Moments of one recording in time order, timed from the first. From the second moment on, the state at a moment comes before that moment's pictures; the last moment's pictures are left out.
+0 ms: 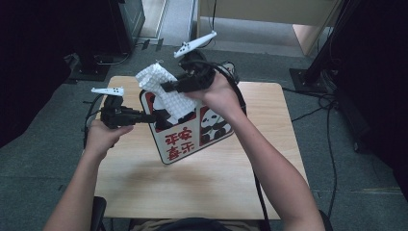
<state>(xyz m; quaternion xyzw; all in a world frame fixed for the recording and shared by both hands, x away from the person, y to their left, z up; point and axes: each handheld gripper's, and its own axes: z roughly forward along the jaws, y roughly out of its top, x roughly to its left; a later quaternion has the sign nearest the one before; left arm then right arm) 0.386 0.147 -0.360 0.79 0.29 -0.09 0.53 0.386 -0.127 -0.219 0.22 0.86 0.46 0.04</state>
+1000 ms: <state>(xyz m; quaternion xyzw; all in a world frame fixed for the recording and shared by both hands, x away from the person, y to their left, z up) 0.386 0.148 -0.360 0.80 0.28 -0.08 0.53 0.427 -0.072 -0.229 0.25 0.87 0.42 0.06</state>
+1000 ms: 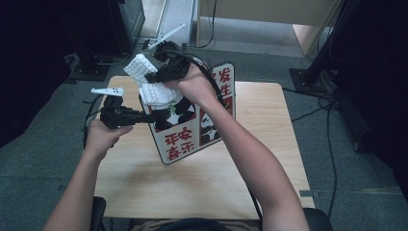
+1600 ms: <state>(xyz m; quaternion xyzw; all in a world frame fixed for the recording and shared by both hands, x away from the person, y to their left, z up) 0.386 0.149 -0.361 0.80 0.29 -0.08 0.53 0.427 -0.085 -0.235 0.25 0.86 0.44 0.08</state>
